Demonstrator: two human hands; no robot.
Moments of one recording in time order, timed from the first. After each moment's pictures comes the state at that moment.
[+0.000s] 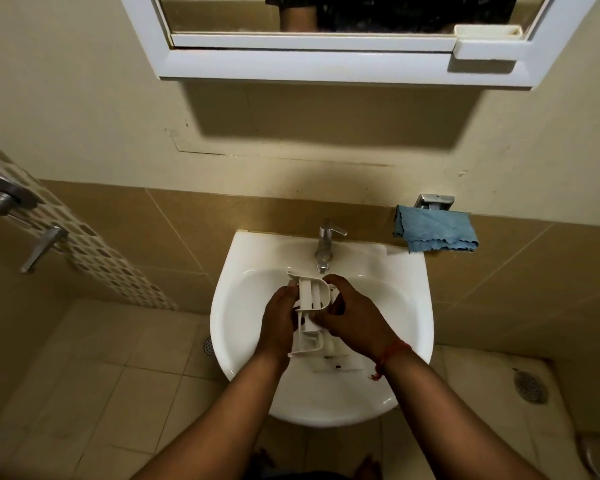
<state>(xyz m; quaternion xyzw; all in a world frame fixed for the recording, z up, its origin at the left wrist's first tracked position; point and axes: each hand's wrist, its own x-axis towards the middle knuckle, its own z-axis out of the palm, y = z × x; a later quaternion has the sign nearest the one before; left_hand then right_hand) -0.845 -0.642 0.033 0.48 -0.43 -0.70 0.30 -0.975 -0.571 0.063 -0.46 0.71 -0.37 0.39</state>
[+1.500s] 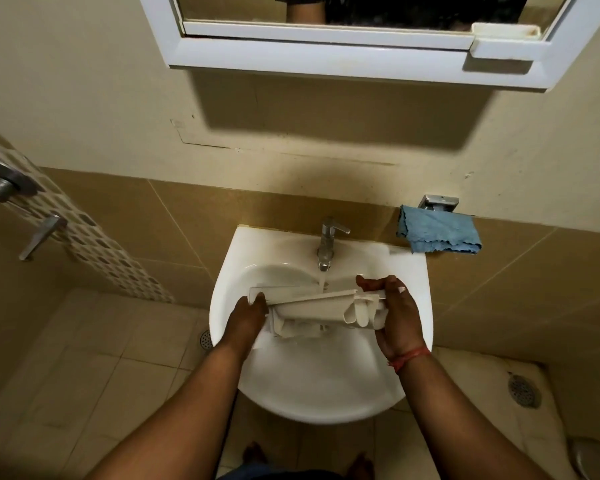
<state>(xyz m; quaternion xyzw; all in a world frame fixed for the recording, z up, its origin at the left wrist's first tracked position) -0.793 -0.687 -0.006 0.65 -0.50 -0.55 0.16 -1.015 -0.559 0.012 -0.15 0.53 -0.72 0.42</state>
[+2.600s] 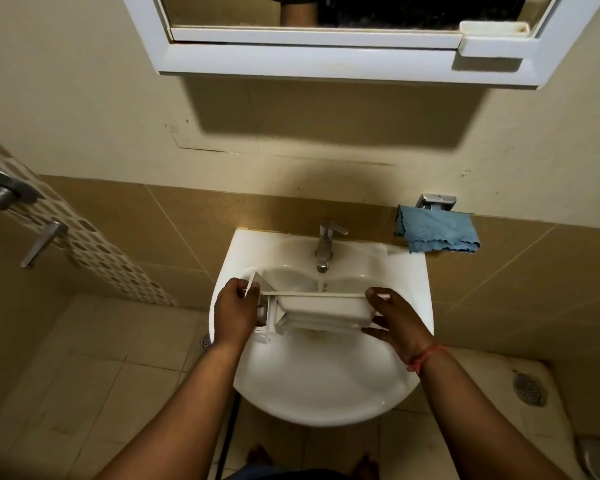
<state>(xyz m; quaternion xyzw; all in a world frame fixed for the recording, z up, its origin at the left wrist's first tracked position) -0.794 -0.691 0.020 0.62 -0.60 -0.42 0.30 -1.040 -0.545 0.007 -0.13 0.61 -0.54 0.56</state>
